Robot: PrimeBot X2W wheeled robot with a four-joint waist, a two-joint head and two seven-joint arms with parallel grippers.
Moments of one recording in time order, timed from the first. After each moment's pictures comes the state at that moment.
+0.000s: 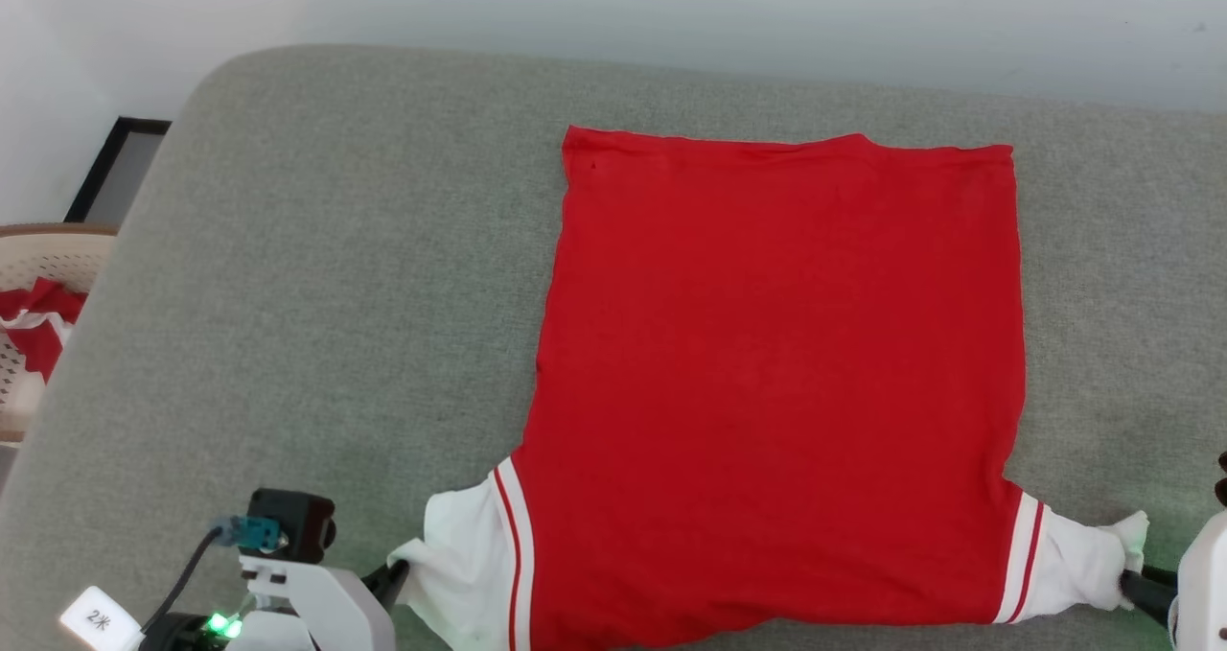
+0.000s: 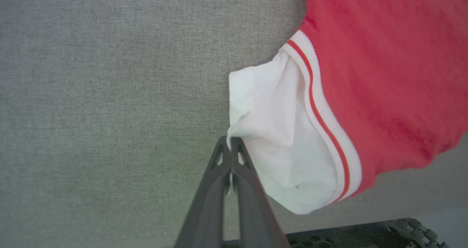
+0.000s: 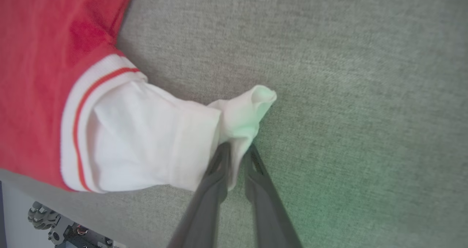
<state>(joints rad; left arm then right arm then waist) -0.24 0.83 -0.80 -0.10 -1.06 0.39 0.23 -0.06 -0.46 -0.06 0.07 0.65 0.13 0.92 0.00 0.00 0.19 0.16</state>
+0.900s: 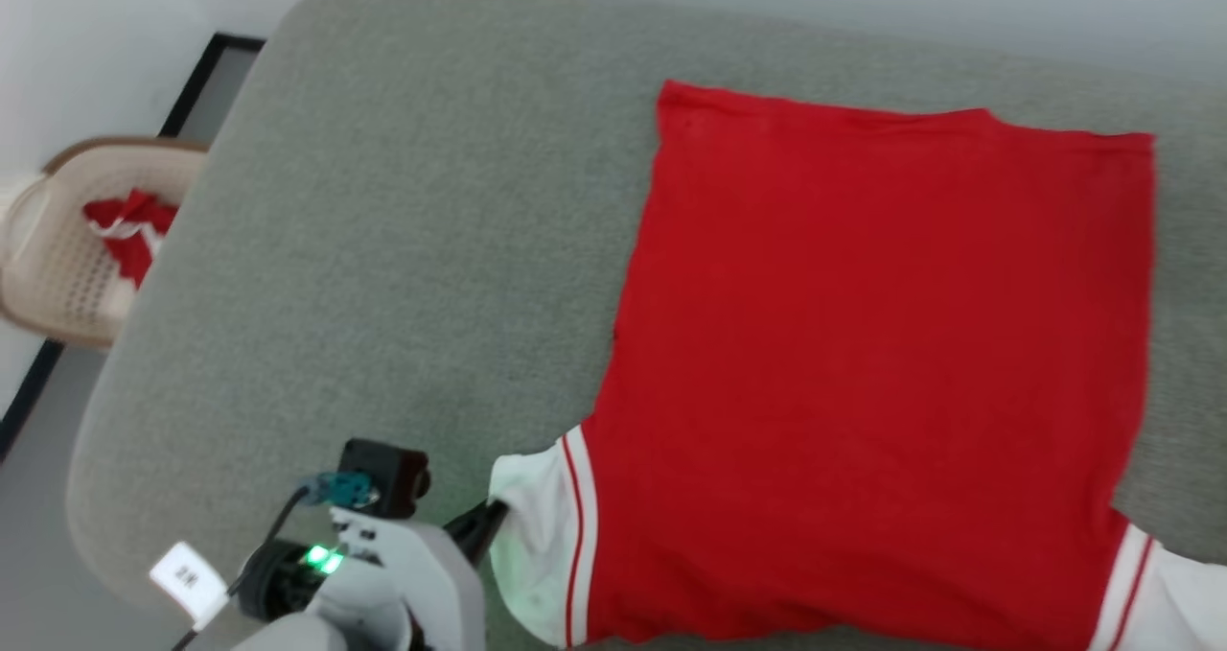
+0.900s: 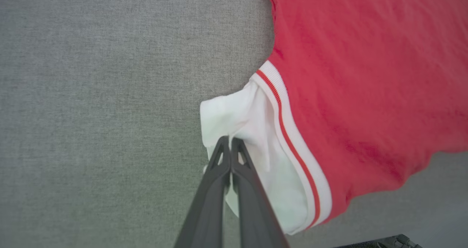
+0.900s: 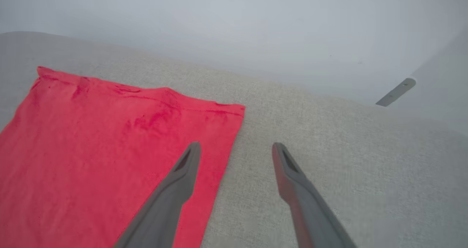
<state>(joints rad) -0.35 0.70 -0.85 -0.08 -0.99 0.32 0.20 -0.60 -0.51 -0.10 0.14 0.45 0.13 0.79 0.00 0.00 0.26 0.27</state>
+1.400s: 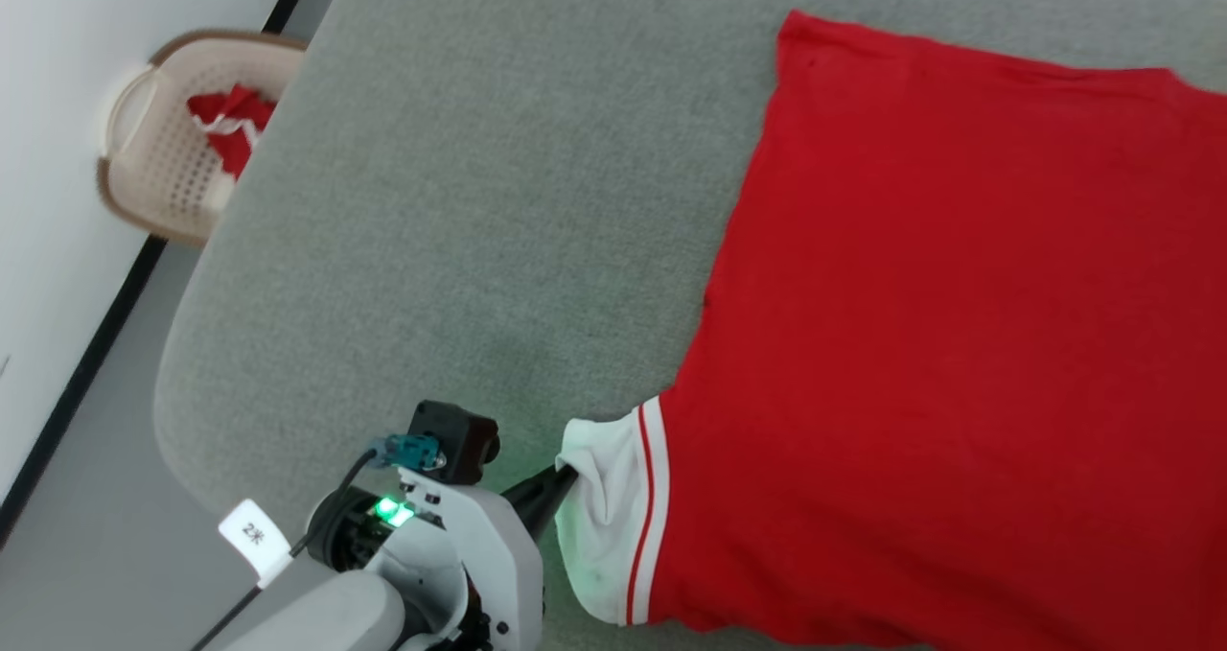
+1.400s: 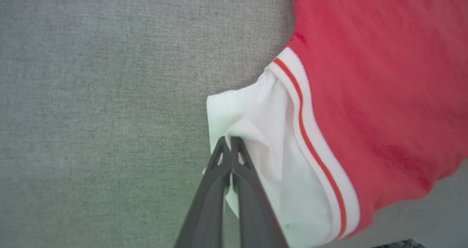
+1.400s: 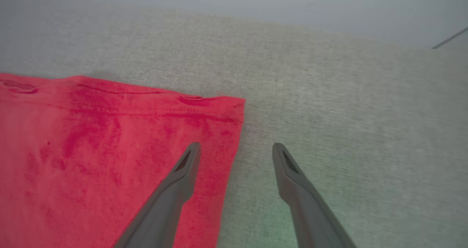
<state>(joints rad) -0.46 0.59 -0.90 0.00 -0.96 0.22 0.20 -0.93 -0.55 -0.09 0.71 0.32 0.13 0.75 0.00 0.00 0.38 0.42</state>
